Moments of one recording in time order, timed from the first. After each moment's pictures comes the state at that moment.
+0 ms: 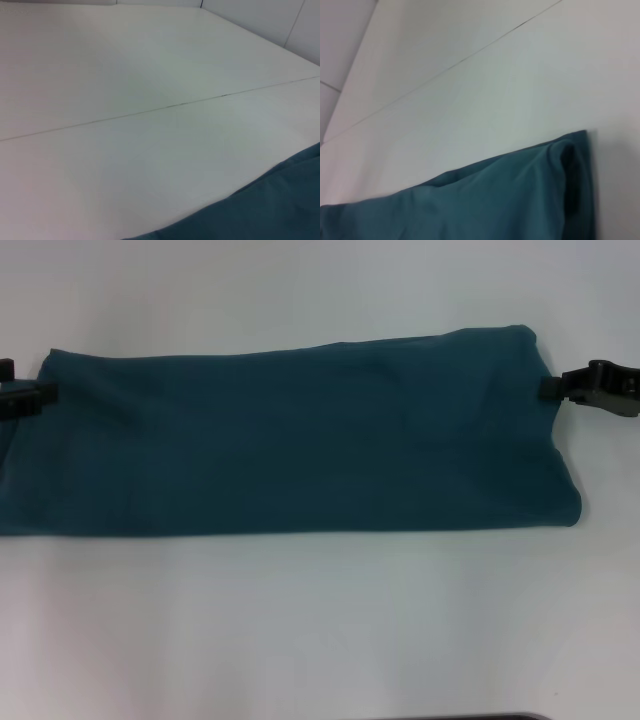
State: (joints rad) left arm -0.44 -2.08 -2.73 -1.03 -0.82 1.51 -1.70; right arm 0.53 1.97 2.57 0.58 -2.22 1.33 -0.92
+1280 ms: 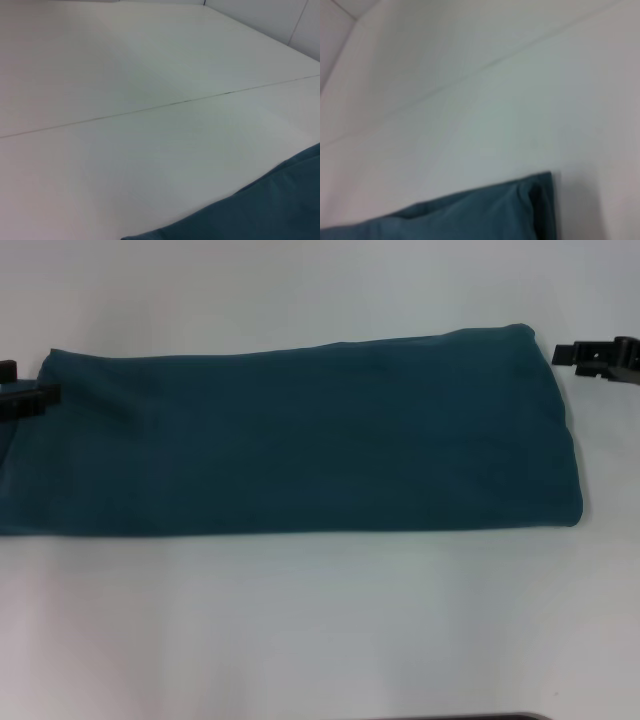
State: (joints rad) left arm -0.44 -2.08 -2.71 -1.01 -0.82 1.48 -1.70; right arm 0.52 1.97 2.58 0.64 -2.22 1.26 -0.94
